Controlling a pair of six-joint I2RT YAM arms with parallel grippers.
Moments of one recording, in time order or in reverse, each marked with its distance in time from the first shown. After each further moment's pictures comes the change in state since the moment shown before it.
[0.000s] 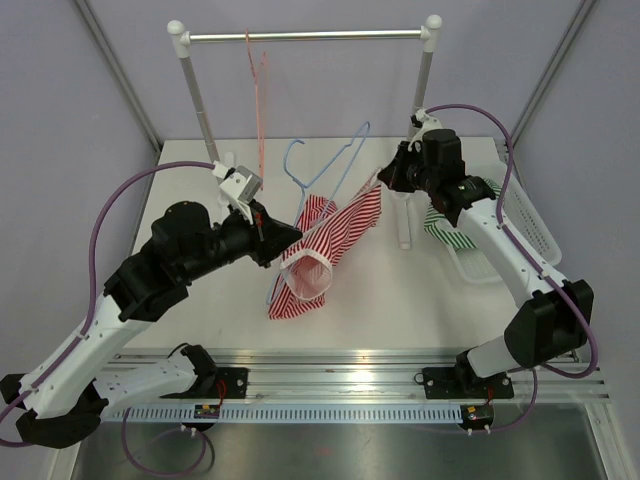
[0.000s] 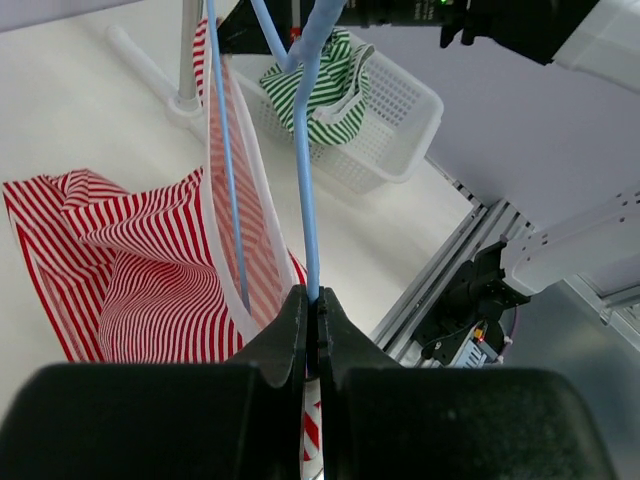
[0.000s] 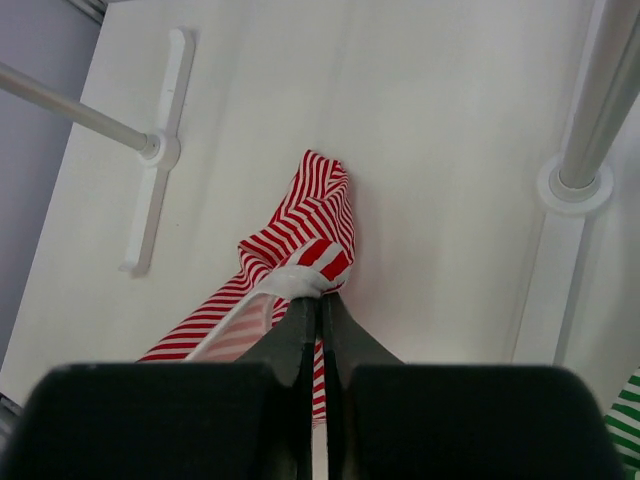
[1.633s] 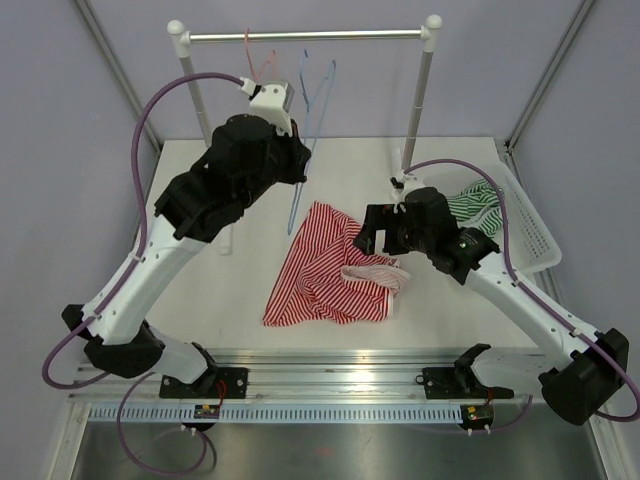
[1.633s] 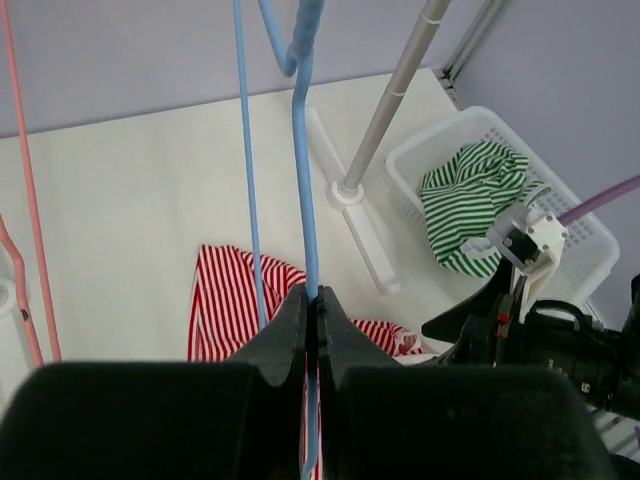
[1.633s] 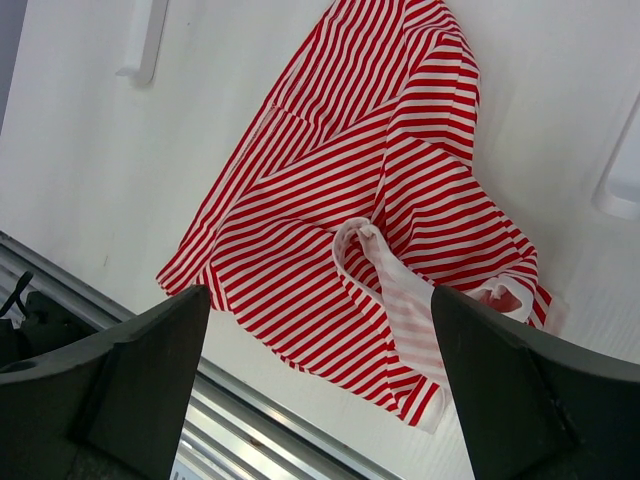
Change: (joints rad) left arm 0.023 0.509 0.610 -0.189 -0.423 0.026; right arm 0.246 -0.306 -0.315 -0.168 0.062 0.055
